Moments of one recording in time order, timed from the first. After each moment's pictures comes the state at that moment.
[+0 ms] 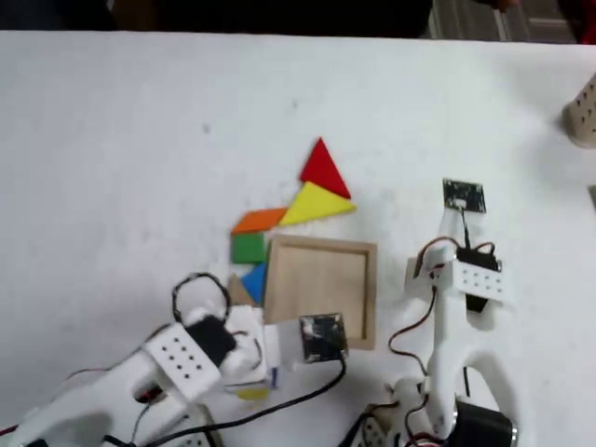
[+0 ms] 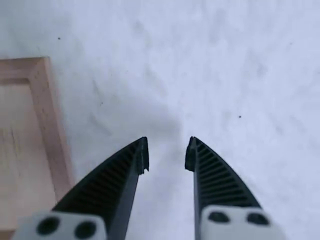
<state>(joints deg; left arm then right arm) 40.8 -46.2 75.1 58.2 -33.8 11.3 -24.5 57.1 52.2 7.9</state>
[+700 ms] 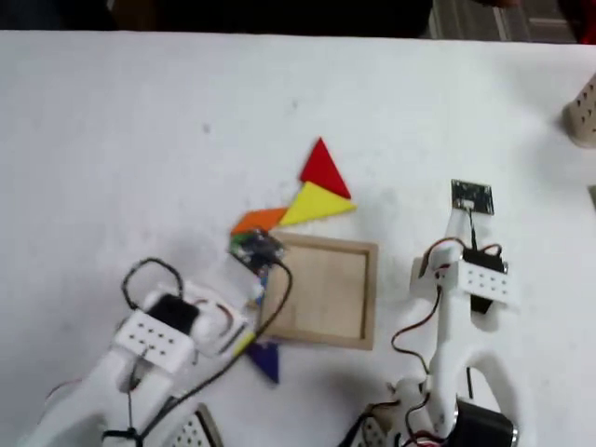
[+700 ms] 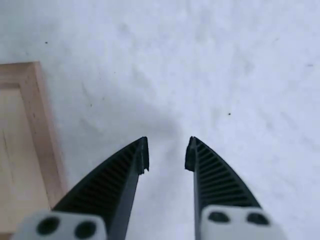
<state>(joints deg) 18.3 -46.8 76.1 56.1 -14.7 13.3 -24.5 57.1 52.2 7.9</state>
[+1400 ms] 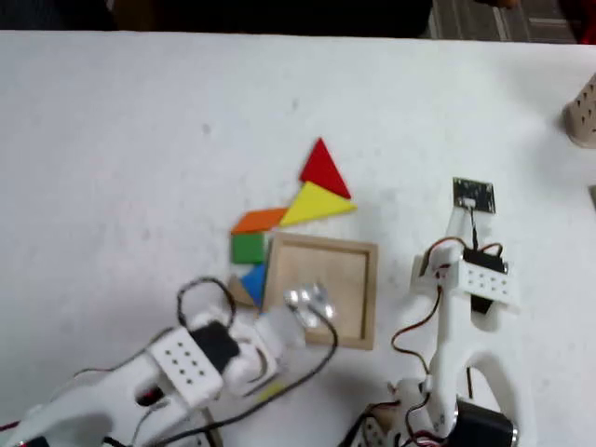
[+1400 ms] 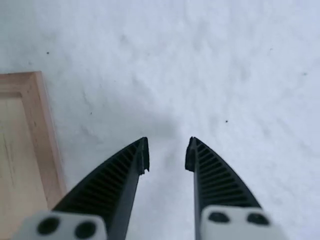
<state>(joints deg) 45.8 -46.3 76.2 60.9 -5.9 13.3 -24.5 57.1 50.6 7.9</state>
